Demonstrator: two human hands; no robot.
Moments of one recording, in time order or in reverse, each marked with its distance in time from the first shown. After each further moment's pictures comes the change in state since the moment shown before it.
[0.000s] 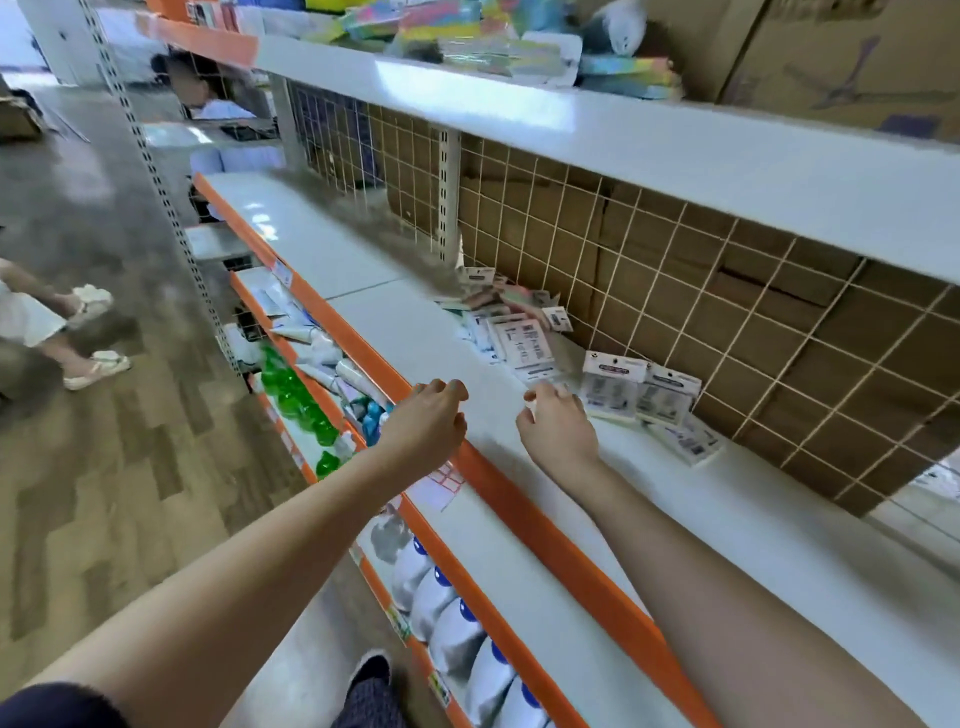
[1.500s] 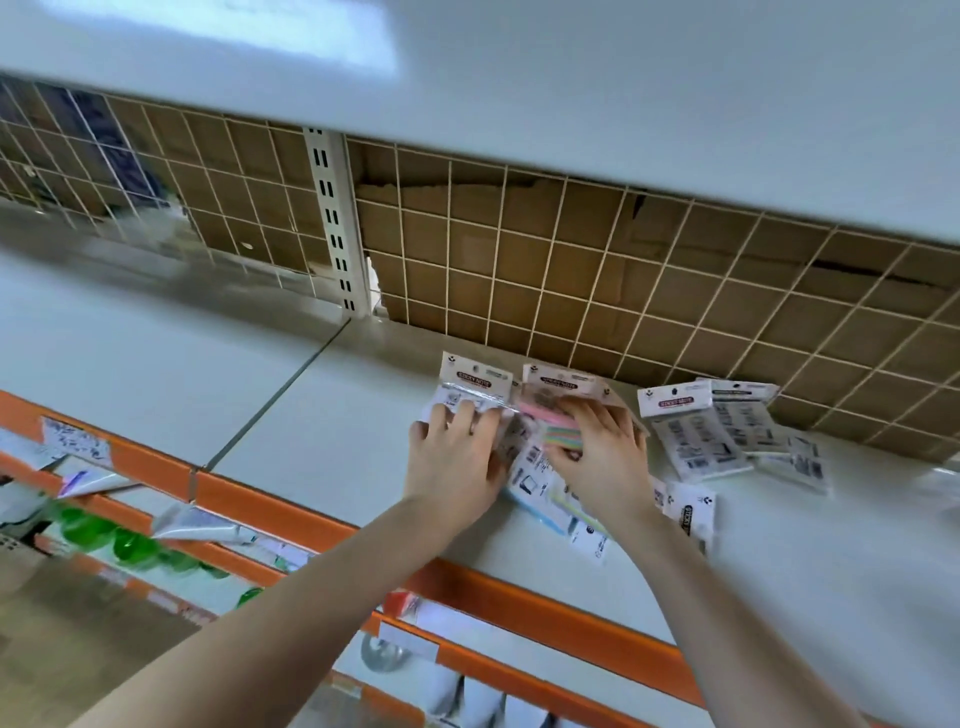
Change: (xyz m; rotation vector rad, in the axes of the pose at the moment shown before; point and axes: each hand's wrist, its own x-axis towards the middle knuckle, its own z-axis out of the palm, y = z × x) left_hand 0.226 -0.111 0.052 0.119 0.015 0.598; right_hand 0.146 -0.027 0.081 -0.186 0.300 0.399
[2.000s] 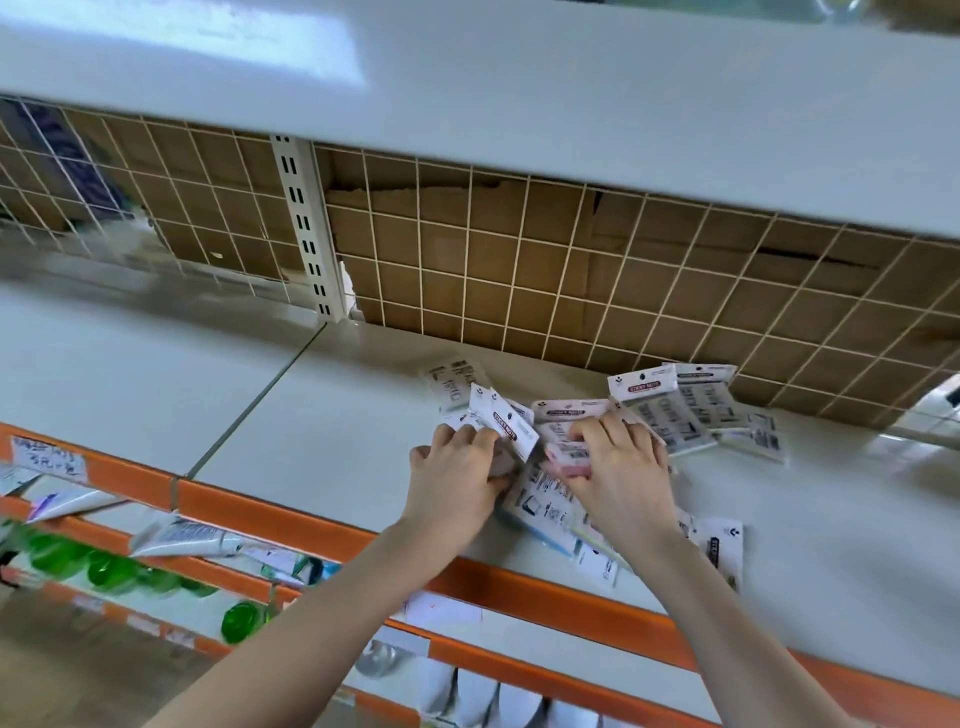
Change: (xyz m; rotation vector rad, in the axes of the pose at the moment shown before) left_hand -0.017 0.024 -0.014 -0.203 -0.137 -0.035; right_hand -0.049 0.006 -0.034 -0.241 0.027 0.003
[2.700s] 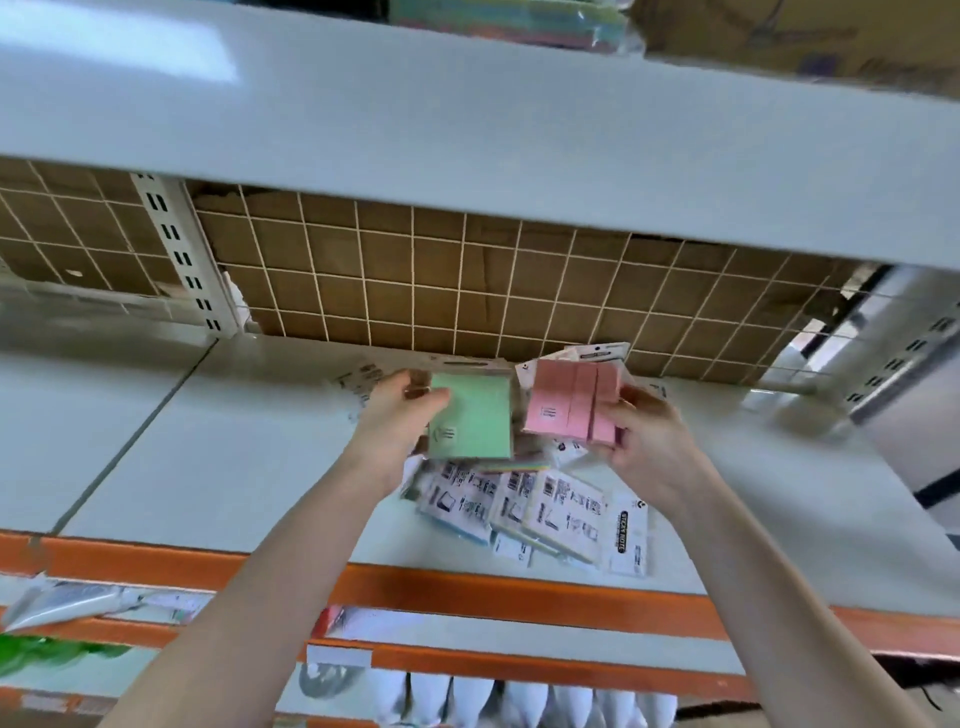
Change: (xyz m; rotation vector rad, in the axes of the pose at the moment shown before) left_hand 0.038 0.046 -0.046 -1.287 -0.132 -0.328; right_hand -0.003 0.078 -0.069 1.670 -0.087 0.627
